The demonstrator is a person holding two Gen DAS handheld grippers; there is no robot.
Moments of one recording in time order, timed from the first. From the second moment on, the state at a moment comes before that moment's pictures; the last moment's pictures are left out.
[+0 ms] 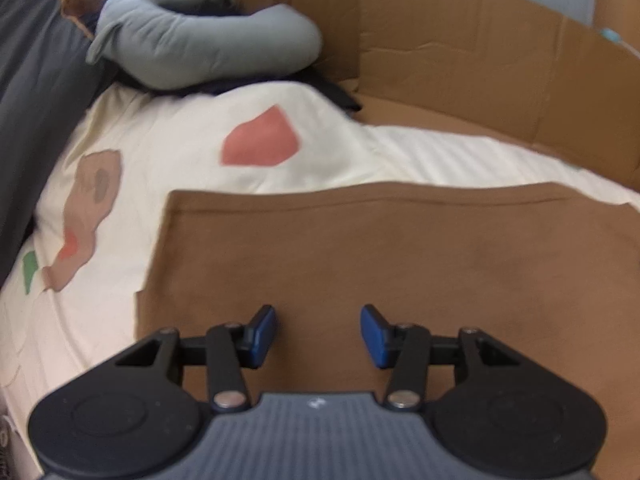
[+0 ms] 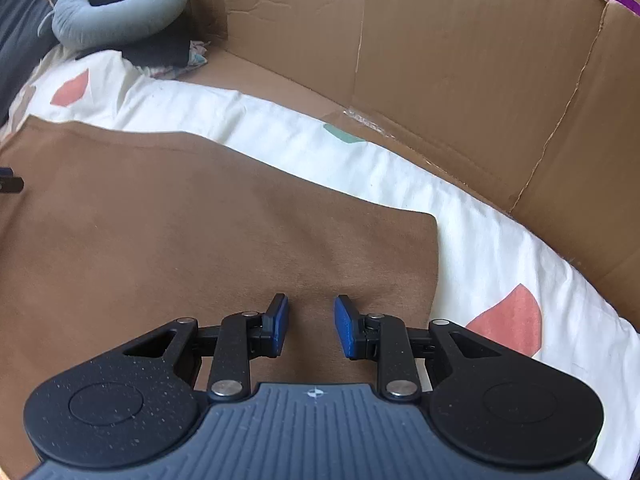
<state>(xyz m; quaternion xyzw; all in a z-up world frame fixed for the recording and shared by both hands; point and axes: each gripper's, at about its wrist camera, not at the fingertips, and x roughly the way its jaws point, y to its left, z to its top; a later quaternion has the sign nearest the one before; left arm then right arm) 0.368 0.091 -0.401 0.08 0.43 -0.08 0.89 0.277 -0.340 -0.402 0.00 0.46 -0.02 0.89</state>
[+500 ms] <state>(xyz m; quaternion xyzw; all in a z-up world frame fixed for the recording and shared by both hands) 0.345 0.147 -0.381 0.10 0.41 -0.08 0.90 0.243 -0.369 -0.374 0.03 0.44 -0.07 0.89</state>
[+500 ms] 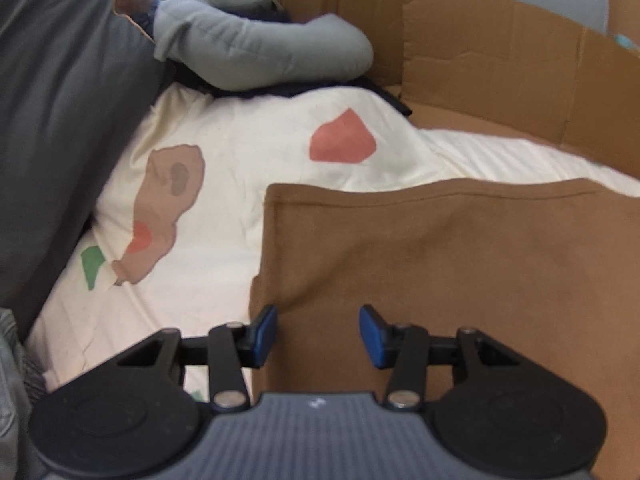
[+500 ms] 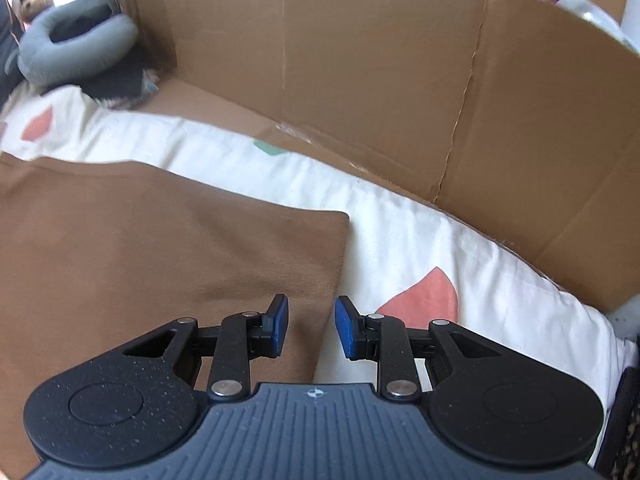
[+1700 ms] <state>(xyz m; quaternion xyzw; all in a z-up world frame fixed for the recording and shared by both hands) 0.202 0.125 -0.368 0.10 0.43 -0.13 0.89 0.117 -0.291 -0.346 0.01 0.46 0.00 0.89</state>
